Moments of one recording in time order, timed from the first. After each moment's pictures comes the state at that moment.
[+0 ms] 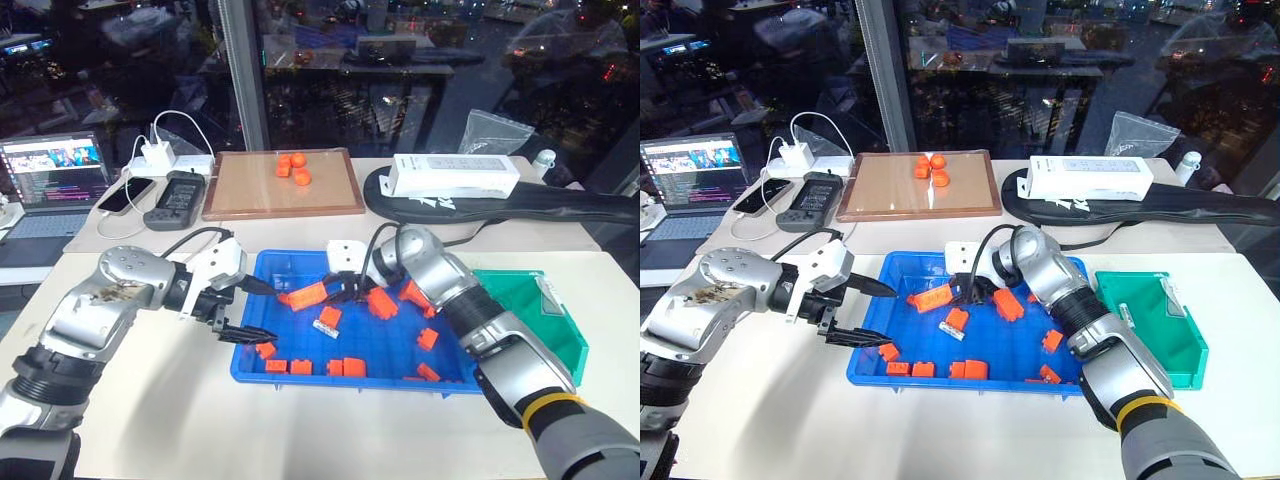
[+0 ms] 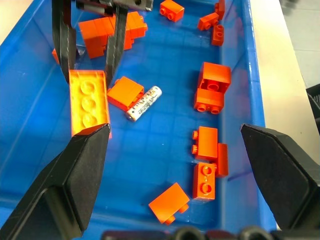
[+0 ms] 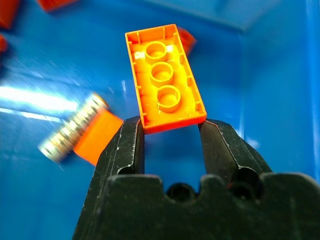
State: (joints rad) left arm -0.53 0.90 -0.15 -0.19 -0.43 0.61 -1.35; right arm -0.98 -0.40 0.48 0.58 -0.16 0.14 1.17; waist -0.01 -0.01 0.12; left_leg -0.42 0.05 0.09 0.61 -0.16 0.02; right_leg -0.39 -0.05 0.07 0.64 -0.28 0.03
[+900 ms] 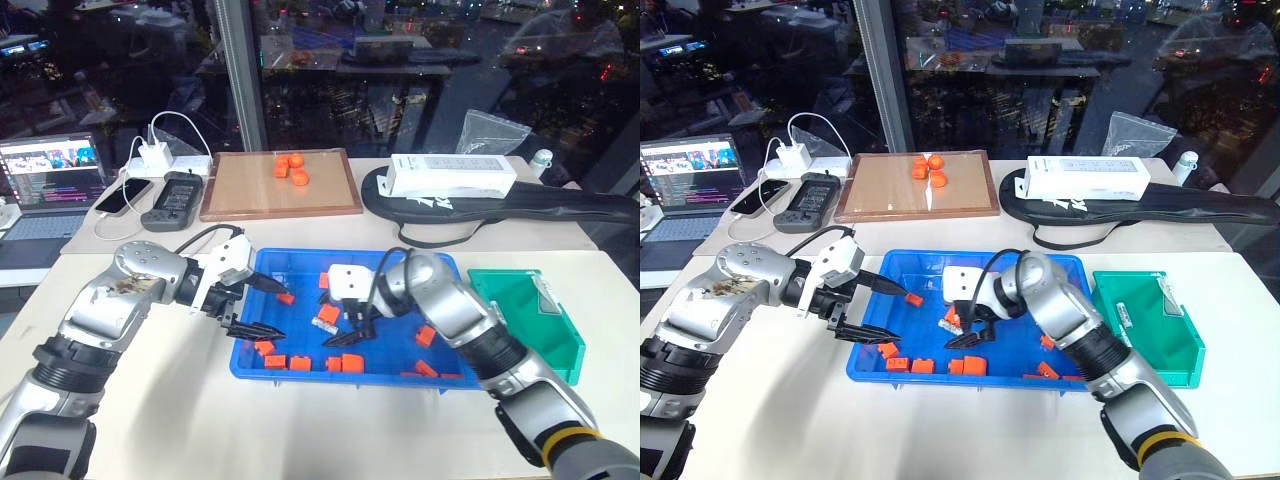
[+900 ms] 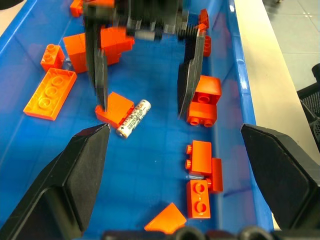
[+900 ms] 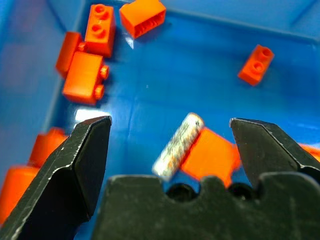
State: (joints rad) left arm -0.58 0.86 -0.19 -0.14 -0.41 0.58 -1.40; right arm -0.78 -0.40 0.54 0.12 -0.11 0.44 1.22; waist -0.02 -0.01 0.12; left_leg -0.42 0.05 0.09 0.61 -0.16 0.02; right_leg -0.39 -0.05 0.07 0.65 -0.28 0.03
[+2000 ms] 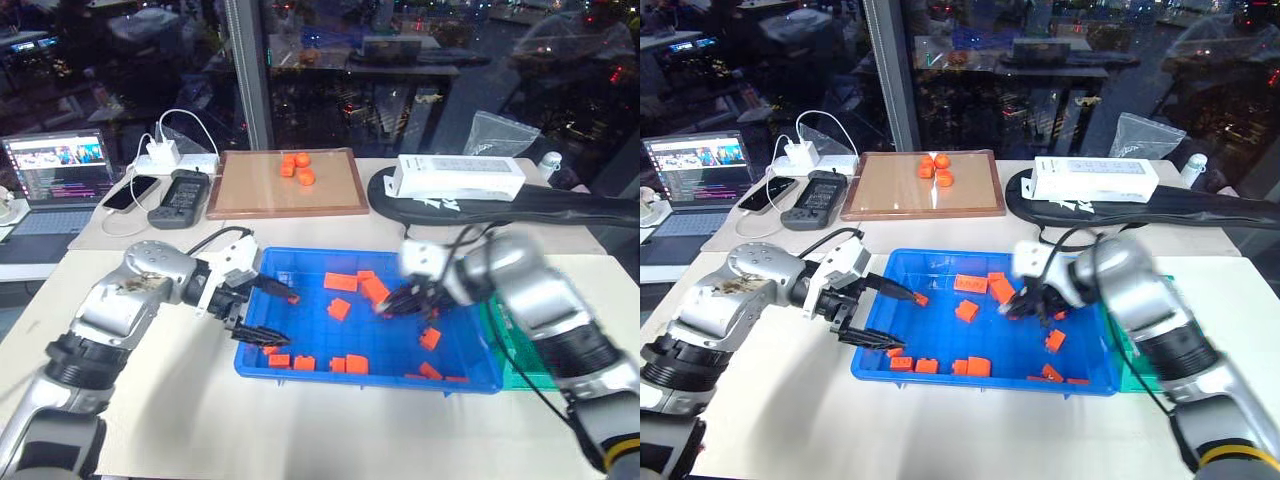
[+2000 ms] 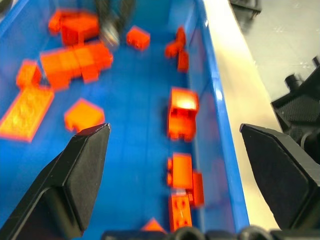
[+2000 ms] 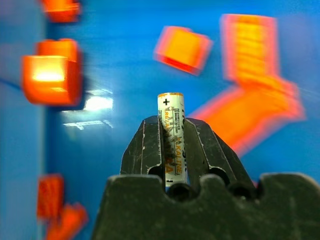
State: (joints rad) left arm -0.68 0.72 -0.20 -0.08 -0.46 0.57 -1.43; right arm -0.72 -0.95 0.20 -0.14 0.08 0.72 1.39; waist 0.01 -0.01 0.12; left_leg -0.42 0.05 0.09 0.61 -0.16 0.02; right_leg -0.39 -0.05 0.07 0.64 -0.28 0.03
